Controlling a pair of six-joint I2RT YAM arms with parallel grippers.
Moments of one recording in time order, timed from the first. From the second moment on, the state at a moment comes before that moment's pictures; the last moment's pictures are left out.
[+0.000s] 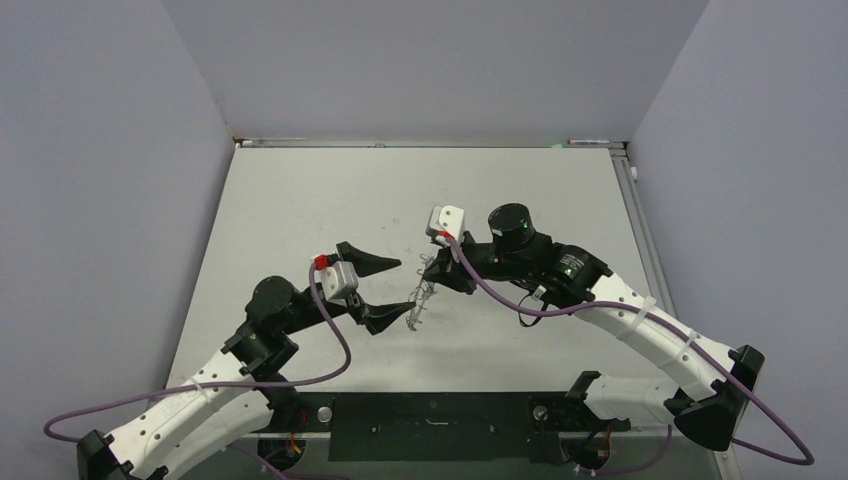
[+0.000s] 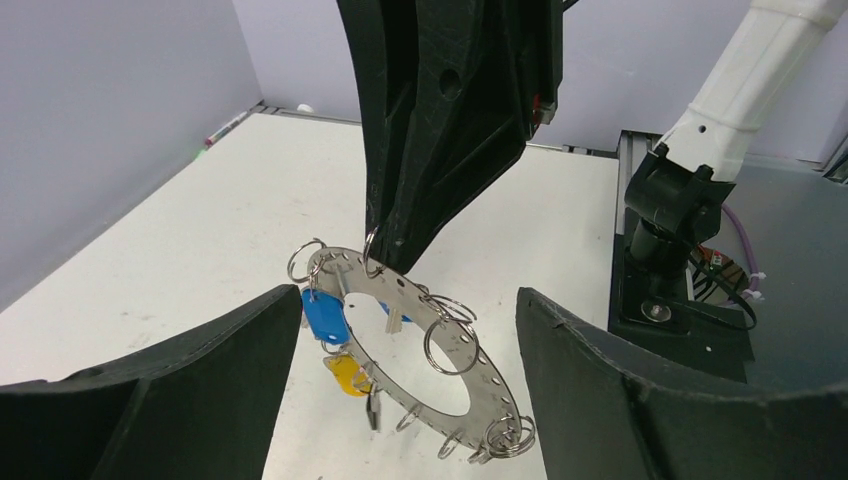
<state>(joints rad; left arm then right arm) -0.77 0.67 0.52 0.29 0.46 -0.04 0.87 1.17 1.19 -0.50 -0.43 -0.22</state>
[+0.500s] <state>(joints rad) -0.89 0.83 0.59 0.27 0.39 0.06 0.87 1.19 1.23 -0.65 -0.42 -0.22</state>
